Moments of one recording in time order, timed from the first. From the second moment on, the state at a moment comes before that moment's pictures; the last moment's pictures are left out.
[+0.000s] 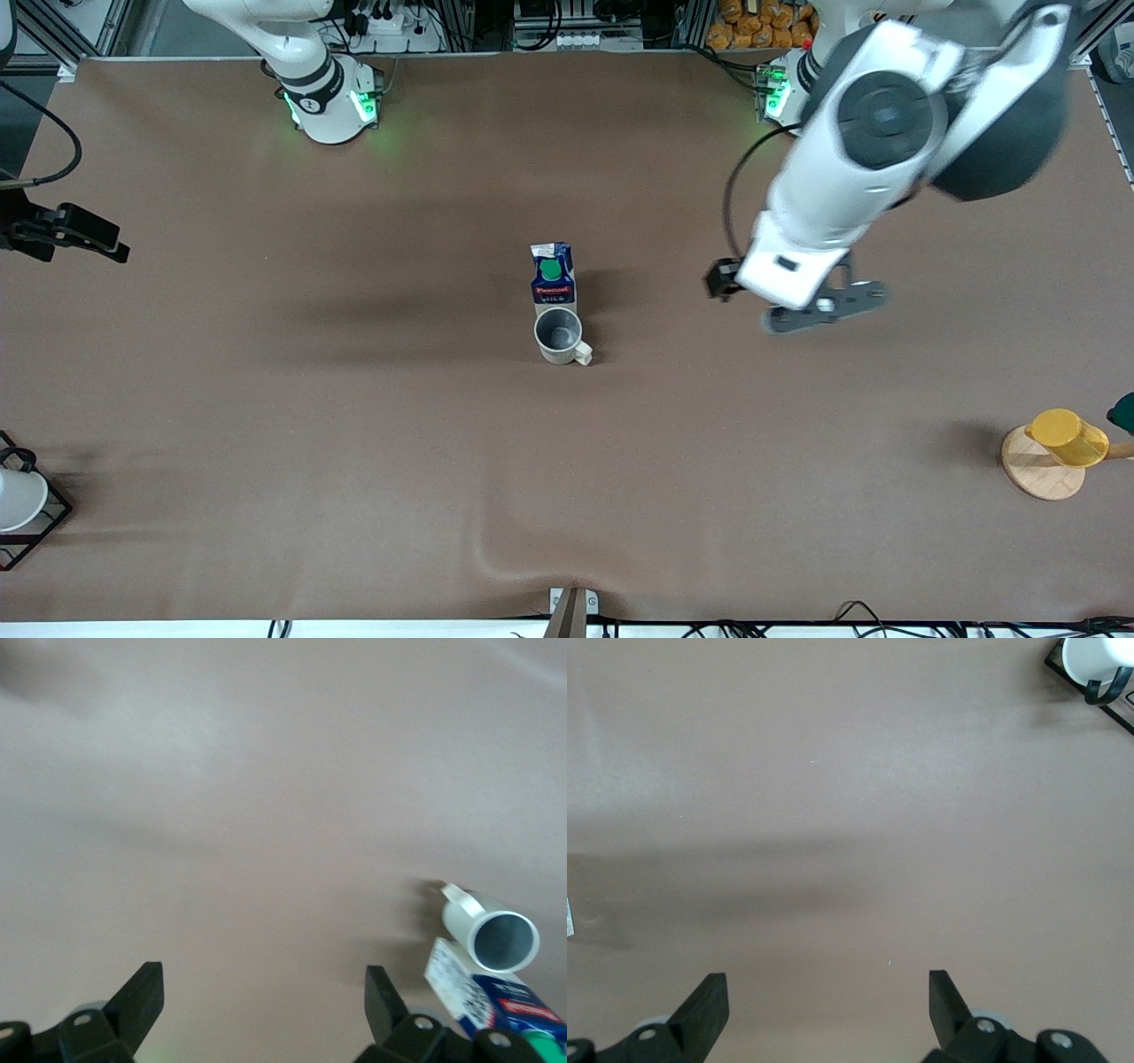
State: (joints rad) left arm -0.05 0.31 -0.47 -1.36 0.16 1.59 -0.74; right arm -0.05 0.03 -0.04 -1.58 0.02 1.57 -0.05
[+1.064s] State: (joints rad) left arm 0.10 -0.03 -0.26 -1.46 -0.02 1.38 -0.08; right arm -0.05 0.03 -0.04 -1.56 0.02 1.57 -0.02
